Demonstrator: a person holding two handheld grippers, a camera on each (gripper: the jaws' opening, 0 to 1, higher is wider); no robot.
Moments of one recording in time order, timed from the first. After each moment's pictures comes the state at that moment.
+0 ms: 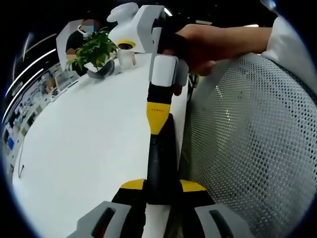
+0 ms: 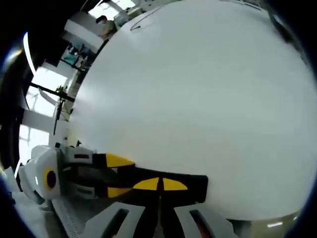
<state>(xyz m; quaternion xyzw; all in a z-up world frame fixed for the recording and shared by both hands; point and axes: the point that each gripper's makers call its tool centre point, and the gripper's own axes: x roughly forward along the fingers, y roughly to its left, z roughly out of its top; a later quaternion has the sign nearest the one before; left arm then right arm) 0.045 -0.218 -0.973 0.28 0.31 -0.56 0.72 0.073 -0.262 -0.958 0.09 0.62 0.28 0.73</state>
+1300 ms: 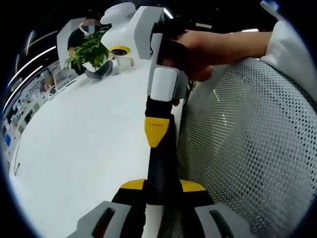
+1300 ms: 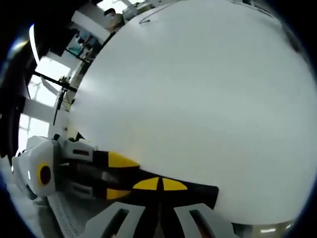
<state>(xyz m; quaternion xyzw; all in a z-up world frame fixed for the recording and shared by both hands) 0.038 -0.224 -0.971 0.25 0.31 -0.57 0.72 0.064 -0.255 -0.966 0.08 0.63 0.31 0.71</state>
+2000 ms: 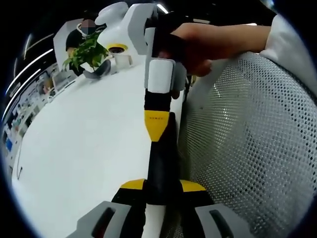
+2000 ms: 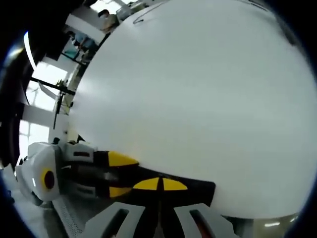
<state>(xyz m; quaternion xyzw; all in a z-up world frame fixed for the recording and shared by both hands) 0.041 -0.222 -0.972 0.27 0.32 -0.57 0.71 0.063 -0.259 -0.961 0.10 0.64 0.29 0.71</state>
